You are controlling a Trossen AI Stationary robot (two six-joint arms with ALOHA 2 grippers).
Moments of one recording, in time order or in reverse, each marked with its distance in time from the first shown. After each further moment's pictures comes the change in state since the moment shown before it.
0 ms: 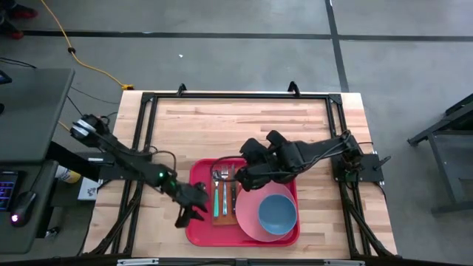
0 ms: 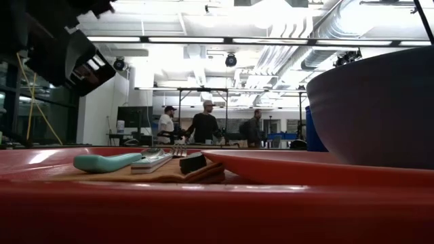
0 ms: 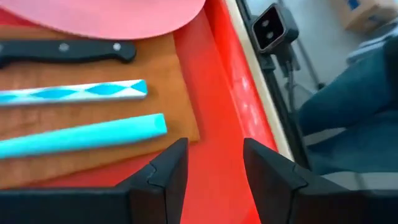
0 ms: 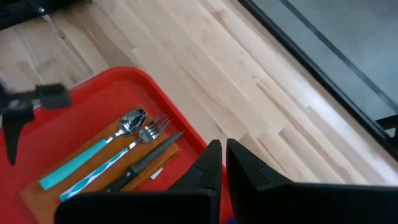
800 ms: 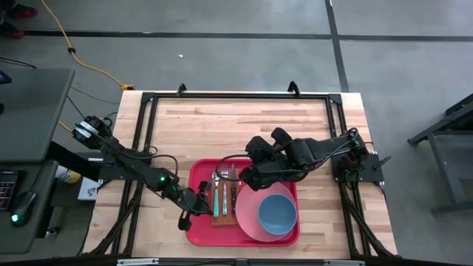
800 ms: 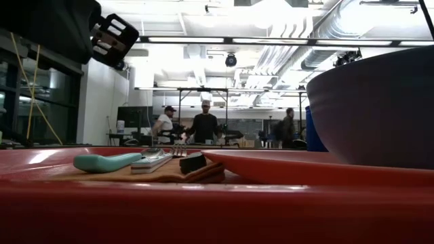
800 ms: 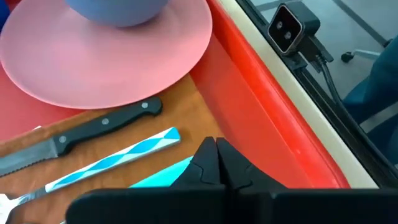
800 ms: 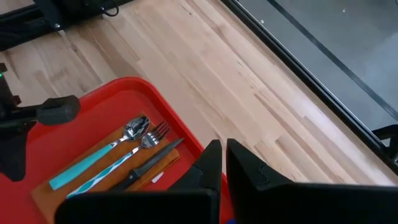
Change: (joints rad) left arm -0.044 0.054 0.104 -0.059 -0.196 0.335; right arm 0.021 -0.053 0.001 0.000 0.030 -0.024
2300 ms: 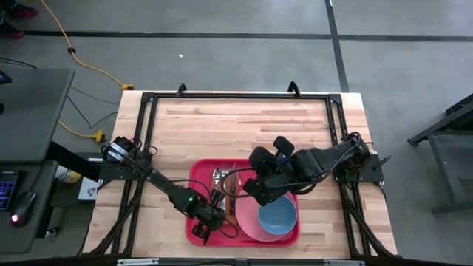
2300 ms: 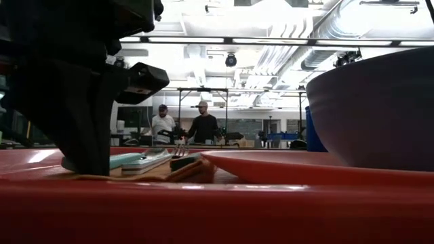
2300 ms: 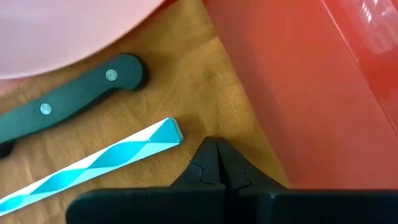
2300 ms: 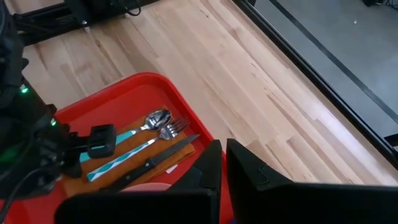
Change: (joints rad) left arm -0.001 0.431 0.369 -0.376 -0.054 0.052; right arm 0.084 0.000 0.001 0.001 0.026 0.027
